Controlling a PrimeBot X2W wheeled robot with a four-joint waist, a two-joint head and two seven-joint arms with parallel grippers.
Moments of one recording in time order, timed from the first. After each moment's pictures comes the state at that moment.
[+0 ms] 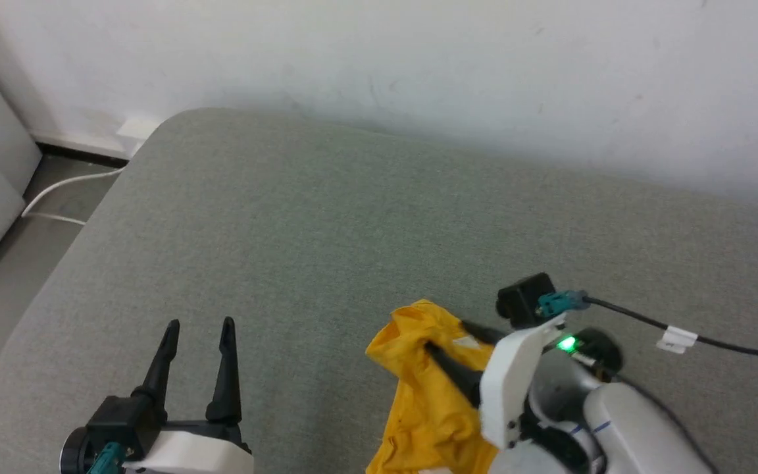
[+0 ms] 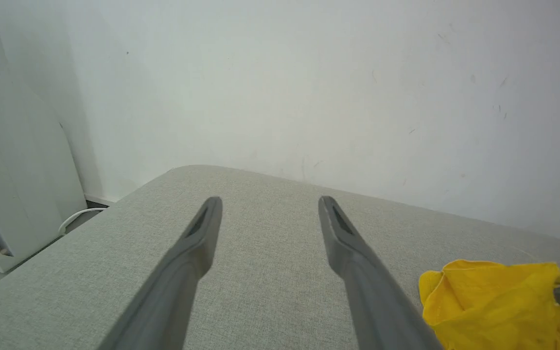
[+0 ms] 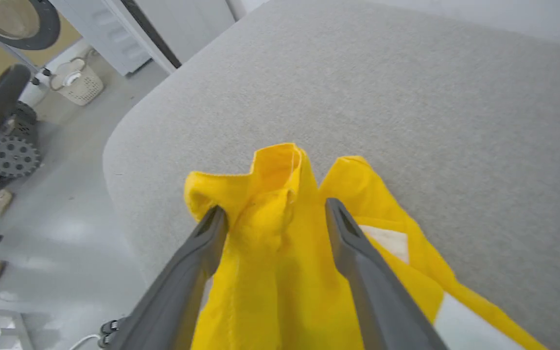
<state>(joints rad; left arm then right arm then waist) 0.08 0.06 0.00 0.02 -0.17 -0.07 -0.26 -0.25 -0.07 0.42 0.23 0.51 0.13 0.43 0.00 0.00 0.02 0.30</state>
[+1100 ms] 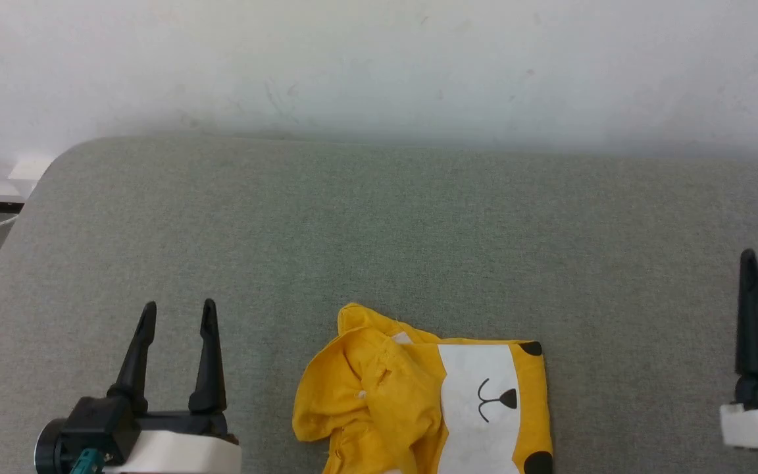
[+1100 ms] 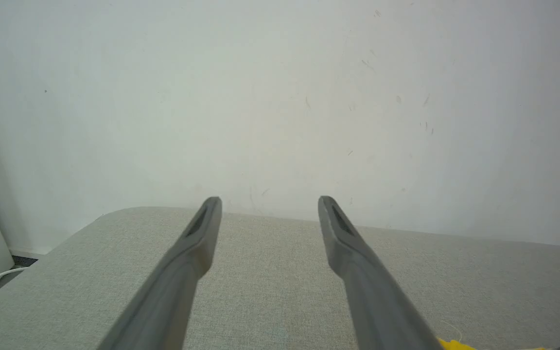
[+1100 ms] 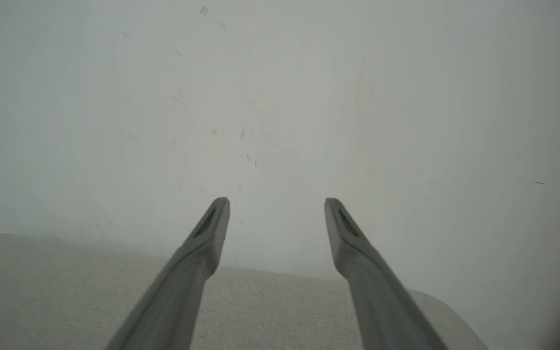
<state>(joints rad) 0.09 0.05 0.03 -0.10 -0.15 -0.06 -0.26 0.10 -0.13 -0.21 -0.27 0.10 0.13 -0.17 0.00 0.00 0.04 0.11</state>
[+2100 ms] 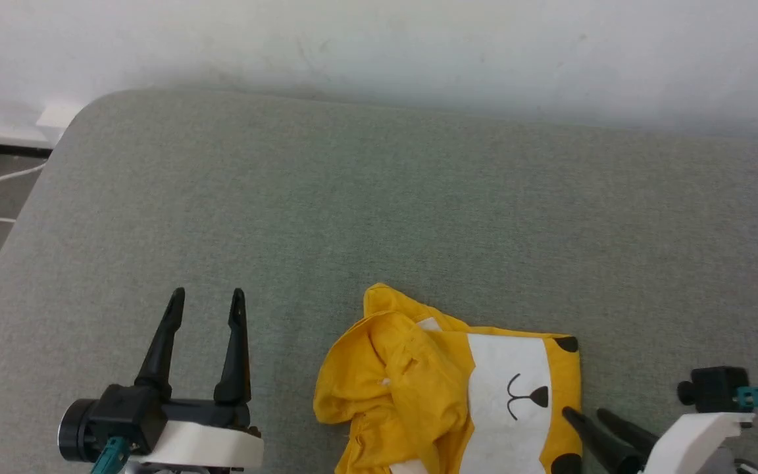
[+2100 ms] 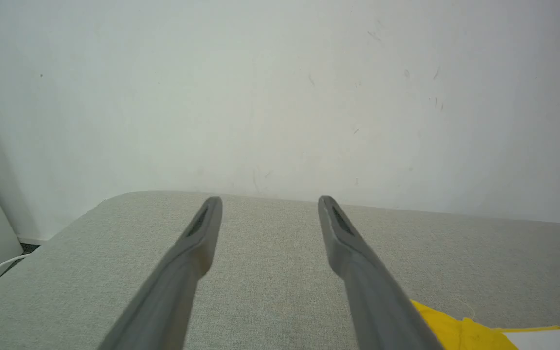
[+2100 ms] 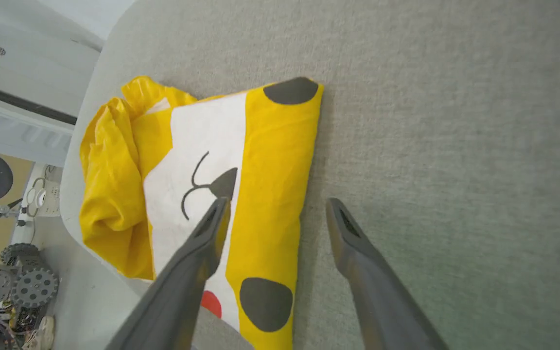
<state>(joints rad) 0.08 0.05 -0.02 -0.11 -0.12 -0.06 -0.26 0.17 -0.20 0.03 -0.07 0.75 0.13 0.54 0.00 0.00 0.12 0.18</state>
